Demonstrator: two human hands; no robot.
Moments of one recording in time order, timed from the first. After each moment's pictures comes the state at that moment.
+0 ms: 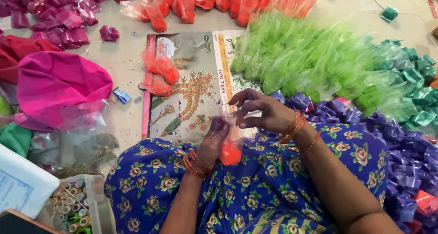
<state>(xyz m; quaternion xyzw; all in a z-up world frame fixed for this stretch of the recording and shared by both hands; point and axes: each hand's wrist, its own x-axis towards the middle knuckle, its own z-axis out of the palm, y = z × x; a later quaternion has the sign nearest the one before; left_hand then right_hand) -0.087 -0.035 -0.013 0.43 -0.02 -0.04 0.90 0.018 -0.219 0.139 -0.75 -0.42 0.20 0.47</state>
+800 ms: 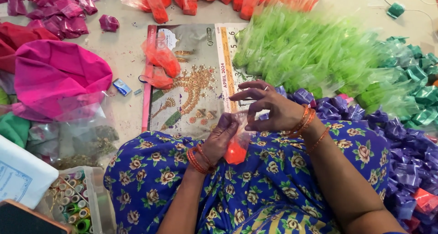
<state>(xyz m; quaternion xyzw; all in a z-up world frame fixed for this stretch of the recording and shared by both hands) -0.086 -0.045 -0.020 0.45 -0.11 -0.07 0.88 0.019 -0.224 0.149 -0.78 -0.52 0.16 0.31</state>
